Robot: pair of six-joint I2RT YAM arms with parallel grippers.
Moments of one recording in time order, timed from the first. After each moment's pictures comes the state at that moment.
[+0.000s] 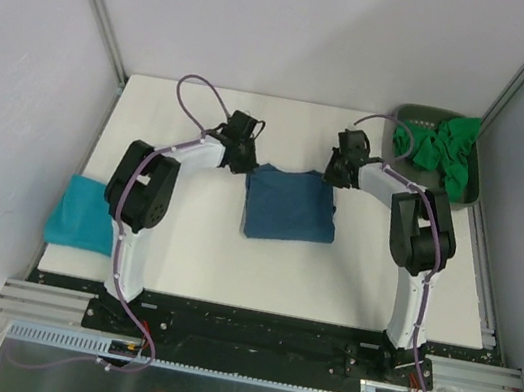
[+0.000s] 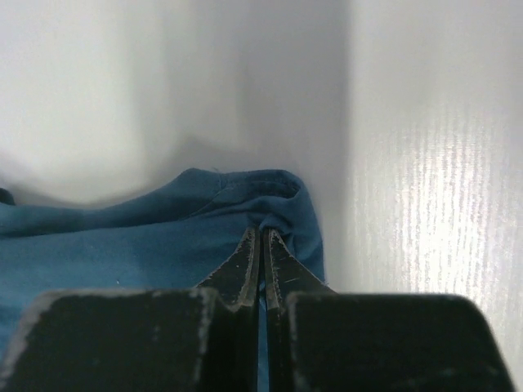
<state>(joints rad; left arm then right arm) -0.41 2.06 1.46 -0.30 -0.02 -0.64 0.34 2.10 1.48 -0.24 0.03 0.50</state>
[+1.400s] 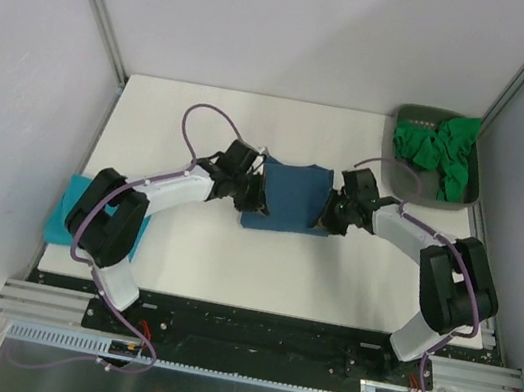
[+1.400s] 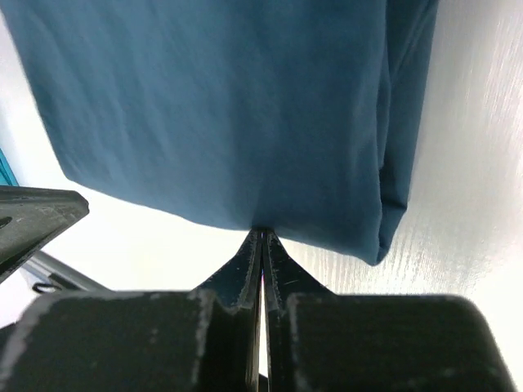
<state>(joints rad) -0.55 1.71 1.12 -0.30 0.28 -0.61 0.42 1.64 1.02 -0.33 -0.27 0.67</state>
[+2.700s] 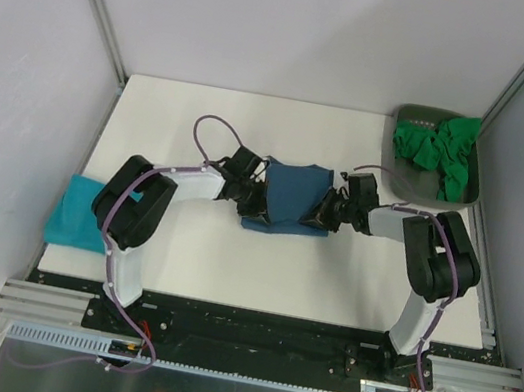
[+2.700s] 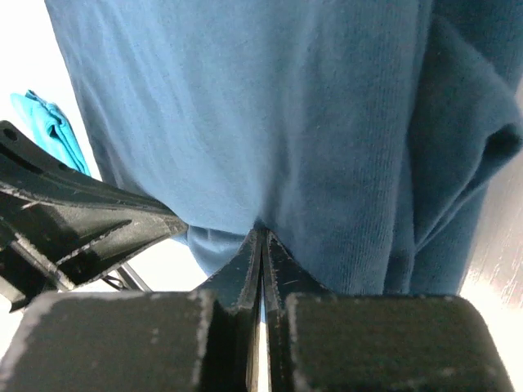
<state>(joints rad) -0.54 1.89 1.13 -0.24 0.37 -0.63 0.34 1.84 0.92 0.09 -0.52 0.78</state>
